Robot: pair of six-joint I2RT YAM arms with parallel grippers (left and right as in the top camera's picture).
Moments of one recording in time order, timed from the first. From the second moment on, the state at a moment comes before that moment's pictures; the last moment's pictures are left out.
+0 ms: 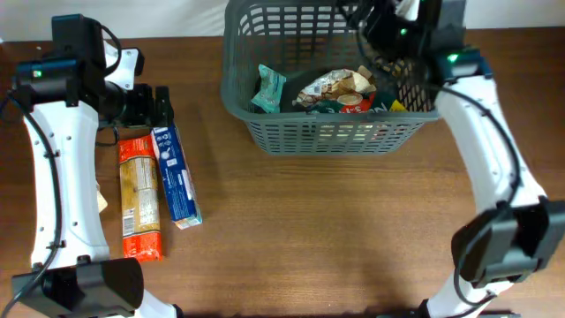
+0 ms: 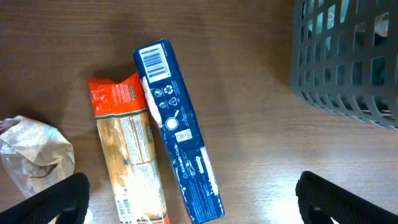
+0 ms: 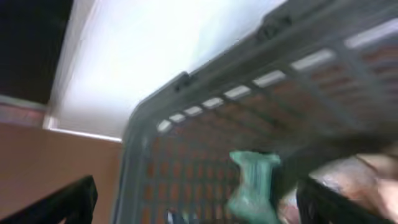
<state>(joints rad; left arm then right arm) 0.12 1.75 1.97 -1.43 0.13 0.09 0.11 1.87 1.87 -0.49 -0.47 0.77</state>
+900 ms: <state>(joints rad) 0.13 1.76 1.97 -1.34 0.00 0.09 -0.32 1.61 2.60 -1.69 0.17 0.31</state>
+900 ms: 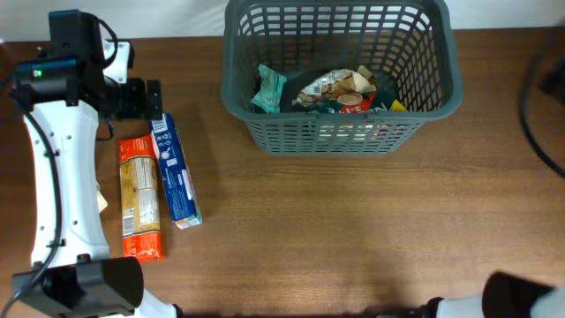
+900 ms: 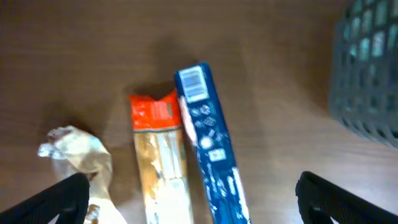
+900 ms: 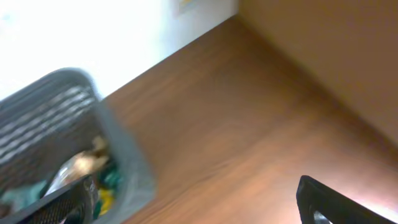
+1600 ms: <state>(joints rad) 0.13 1.89 1.97 -1.08 -0.04 0.10 -0.49 0.63 1.50 -1.66 0.22 0.44</state>
